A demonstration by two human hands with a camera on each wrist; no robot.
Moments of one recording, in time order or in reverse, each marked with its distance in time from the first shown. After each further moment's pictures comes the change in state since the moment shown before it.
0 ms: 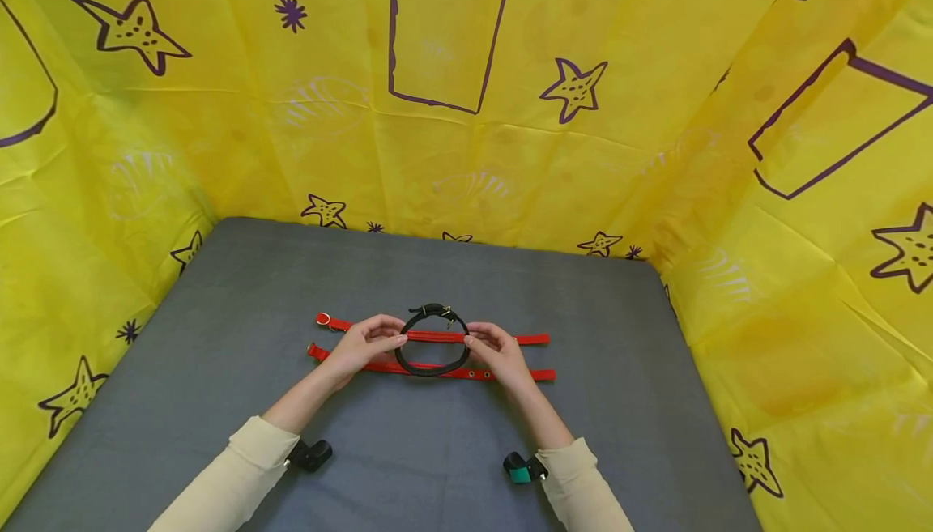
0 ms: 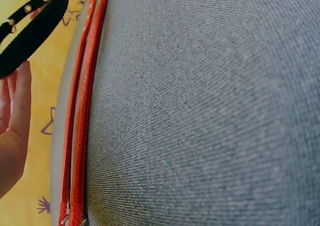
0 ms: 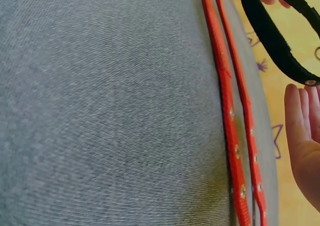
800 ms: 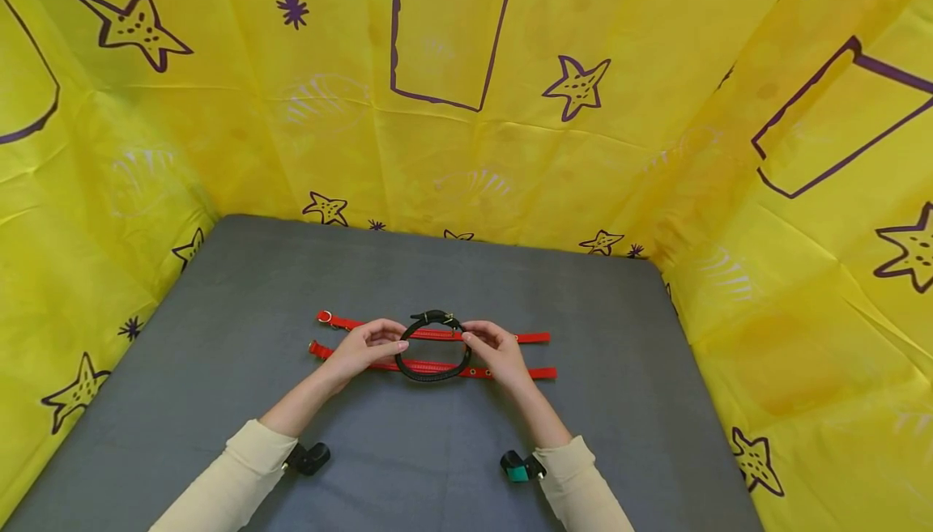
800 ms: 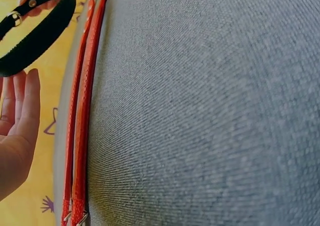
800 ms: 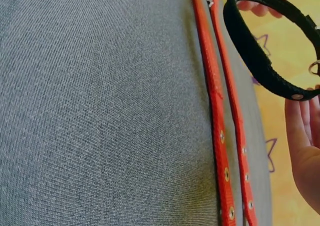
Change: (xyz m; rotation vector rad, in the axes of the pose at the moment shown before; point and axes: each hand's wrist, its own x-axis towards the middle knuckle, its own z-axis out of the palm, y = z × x) left_hand -0.009 0.001 0.000 0.046 -0.034 0.008; right_hand -0.012 -0.033 0.016 -0.076 0.004 -0.027
